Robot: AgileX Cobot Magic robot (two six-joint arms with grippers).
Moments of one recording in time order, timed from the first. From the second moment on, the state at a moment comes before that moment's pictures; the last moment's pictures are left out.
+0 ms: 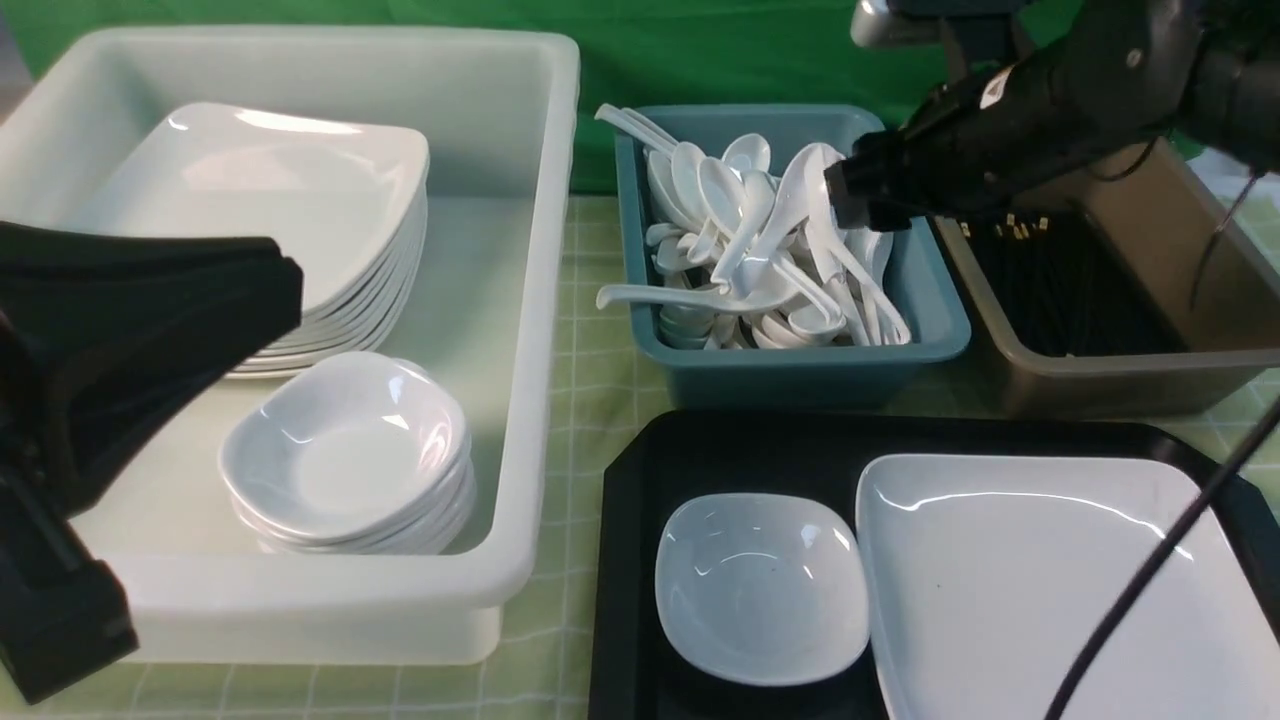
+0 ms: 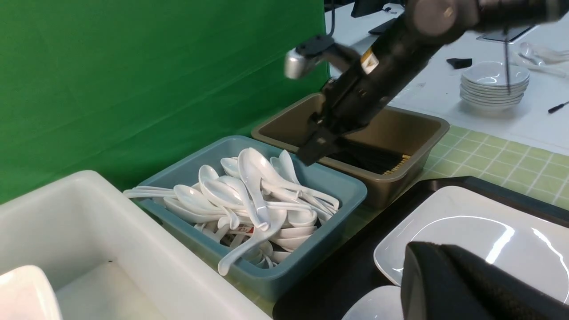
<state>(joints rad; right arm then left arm) 0.33 1.82 -1.59 0.11 0.63 -0.07 -0.51 0.62 -0.79 -0.49 0.47 0.61</state>
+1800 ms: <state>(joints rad) 0.95 1.54 -0.85 -0.36 0.91 0.45 -0.51 0.62 -0.79 -0.47 0.59 0.61</state>
